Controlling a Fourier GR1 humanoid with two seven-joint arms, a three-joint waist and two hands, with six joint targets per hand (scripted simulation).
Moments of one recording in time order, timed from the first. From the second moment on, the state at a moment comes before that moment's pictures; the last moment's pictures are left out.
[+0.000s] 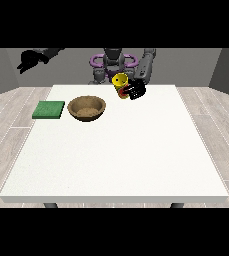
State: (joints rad) left arm -0.72 0.08 -0.01 -0.65 -0.16 0.46 -0.63; right arm -0.51 -0.41 -0.31 -1.16 -0.20 0.09 -0.14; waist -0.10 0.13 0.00
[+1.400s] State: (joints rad) left arm -1.11 0.03 -0.62 -0.16 -1.14 0.83 0.23; right arm -0.63 -0.36 -0.24 -1.02 -0.15 0.09 -0.17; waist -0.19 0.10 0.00
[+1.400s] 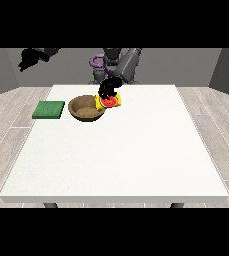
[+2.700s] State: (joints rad) left arm -1.14 0.02 -0.75 -0.57 -1.35 0.41 0.37; right arm -0.63 -0.47 -0.31 -0.84 -0.15 0.16 -0.26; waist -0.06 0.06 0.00
